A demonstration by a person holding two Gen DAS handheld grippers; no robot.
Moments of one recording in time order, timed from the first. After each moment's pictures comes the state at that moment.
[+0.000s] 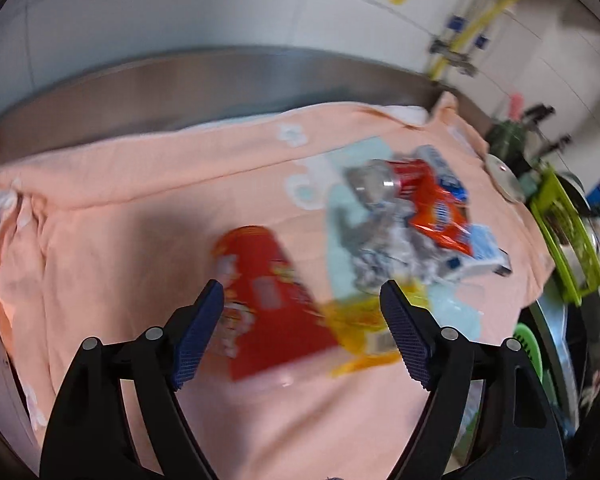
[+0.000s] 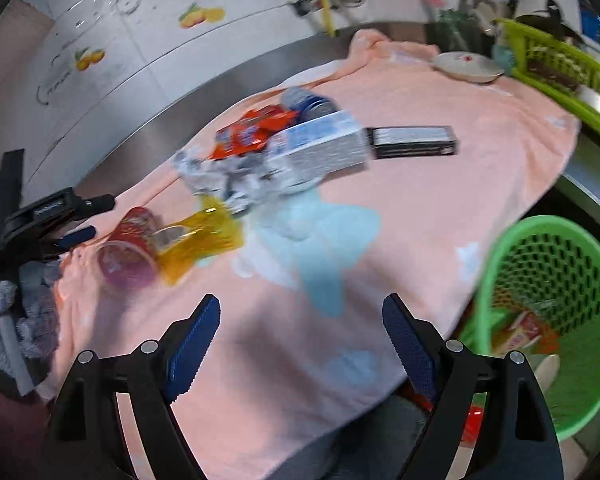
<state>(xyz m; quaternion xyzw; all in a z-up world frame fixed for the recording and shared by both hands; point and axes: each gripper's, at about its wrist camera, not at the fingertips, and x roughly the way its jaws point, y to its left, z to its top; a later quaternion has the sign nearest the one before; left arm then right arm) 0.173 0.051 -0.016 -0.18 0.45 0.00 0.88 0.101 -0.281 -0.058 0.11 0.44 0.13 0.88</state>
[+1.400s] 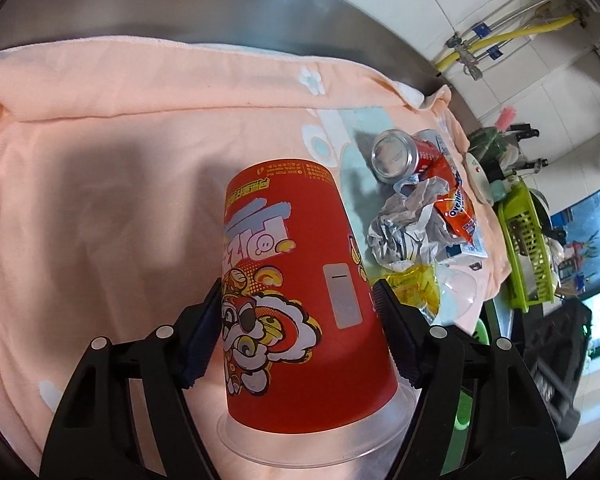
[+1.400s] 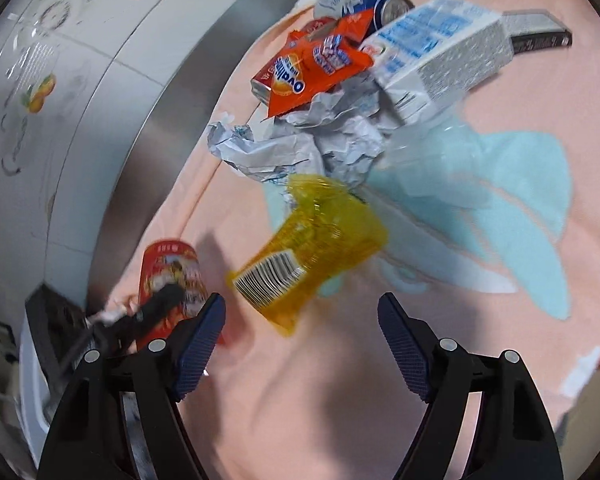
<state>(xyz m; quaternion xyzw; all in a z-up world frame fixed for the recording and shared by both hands) 0.174 0.093 -0.073 -0.28 0.49 -0.09 0.82 0.193 -0.182 -0.096 0.30 0.54 0.15 0.77</state>
